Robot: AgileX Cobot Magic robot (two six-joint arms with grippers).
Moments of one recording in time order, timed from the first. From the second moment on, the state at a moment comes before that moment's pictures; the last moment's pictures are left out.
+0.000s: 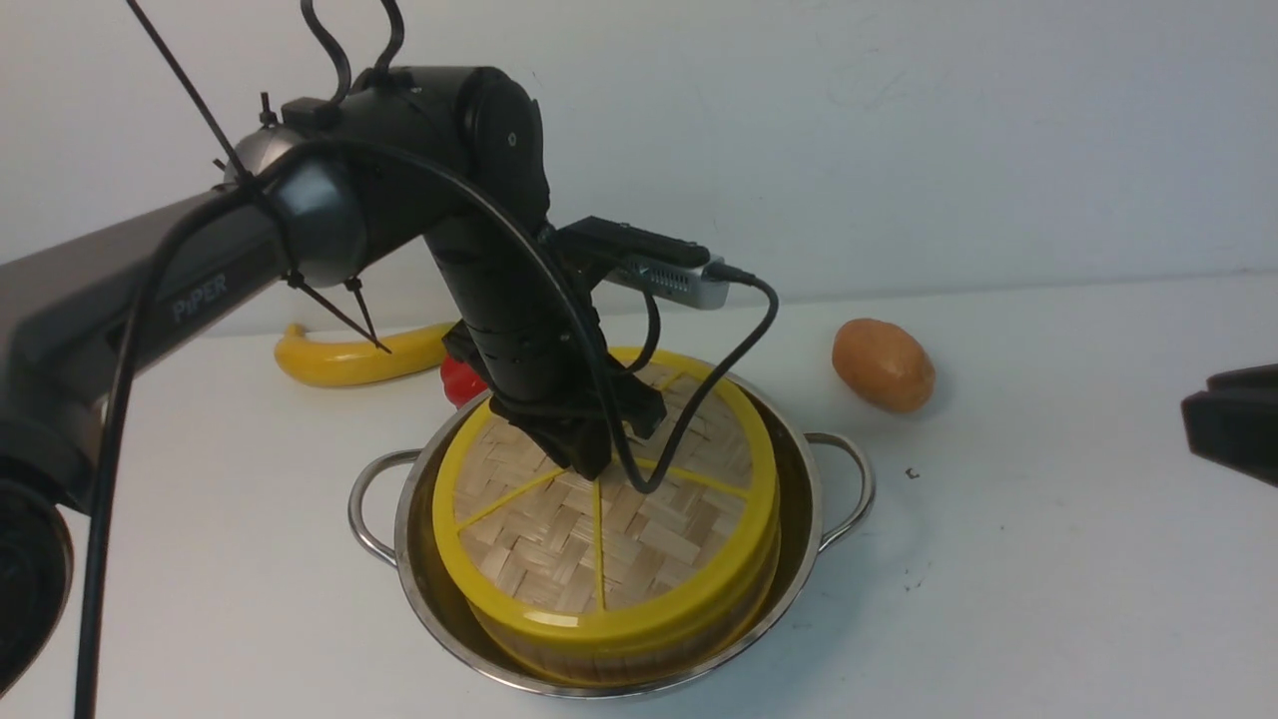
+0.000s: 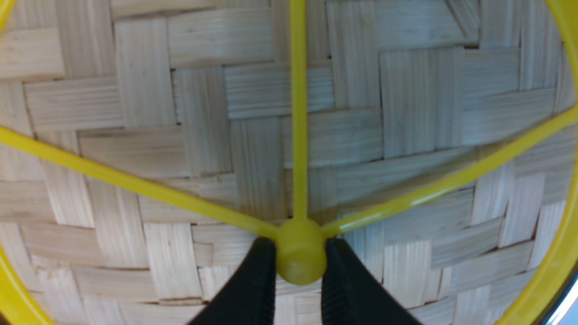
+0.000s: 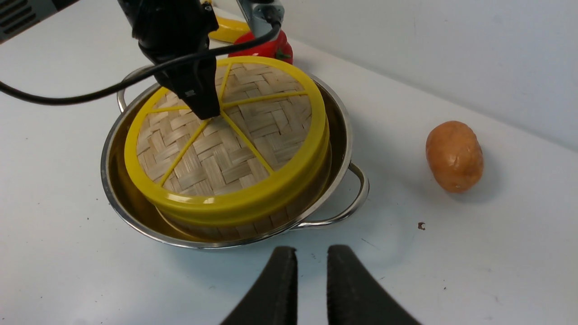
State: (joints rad) right arm 0.24 0.80 -0.87 0.52 0.87 -0.53; left arm -0.42 1.99 -1.73 -0.16 1.23 0.21
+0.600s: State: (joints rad) right arm 0.24 0.80 -0.87 0.52 0.87 -0.53; left arm -0.42 1.99 -1.73 -0.24 1.23 0.23
